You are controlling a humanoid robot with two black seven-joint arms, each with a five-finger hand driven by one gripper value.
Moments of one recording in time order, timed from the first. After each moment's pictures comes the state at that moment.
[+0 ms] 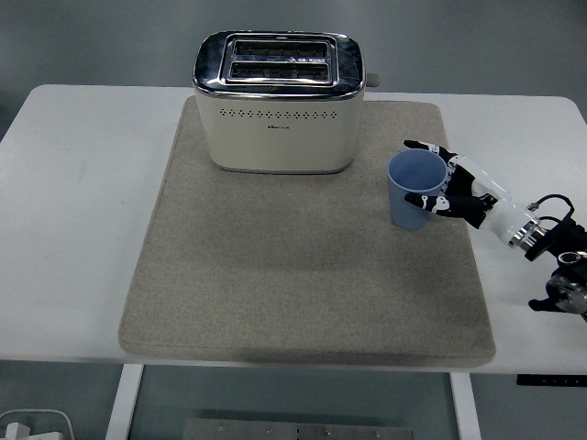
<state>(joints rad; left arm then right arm) 0.01 0.00 -0.03 -0.12 -0.05 -0.02 -0.06 0.66 -0.37 0.58 0.76 -0.72 0.39 0.61</state>
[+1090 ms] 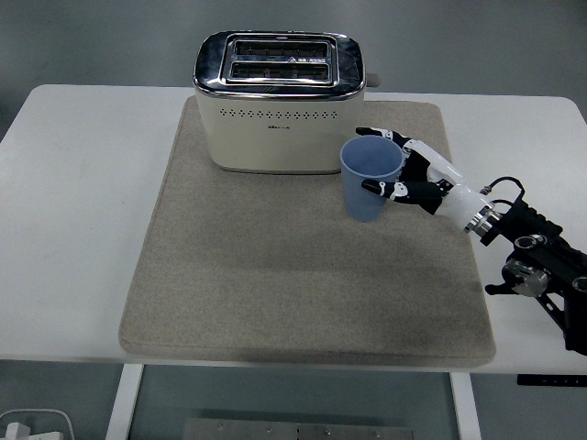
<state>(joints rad) 0.01 0.00 -0.03 -0.12 -0.05 -0.02 -0.06 0.73 -0.24 0.57 0.77 -0.74 0.40 0.61</state>
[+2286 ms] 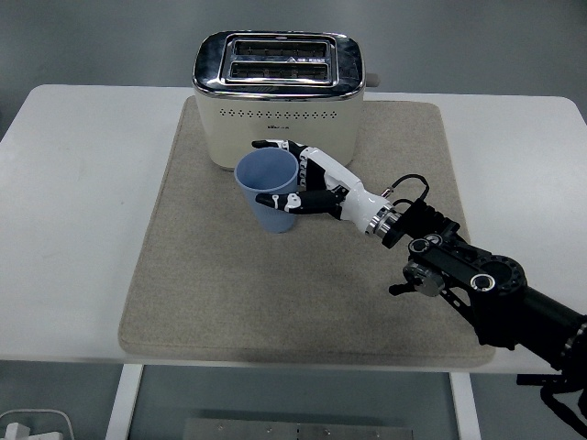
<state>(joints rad) 0.01 0.00 -0.03 -0.12 -0.05 -0.02 -0.06 0.81 0.00 0.44 0.77 -0.75 0.16 0.51</state>
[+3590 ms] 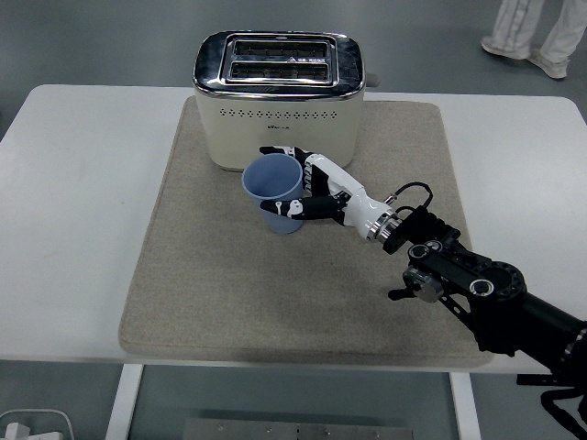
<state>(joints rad) 0.01 0.00 -0.03 -0.12 -0.05 -0.02 -0.06 0.80 0.00 0.43 0.77 -0.74 0.12 0.48</state>
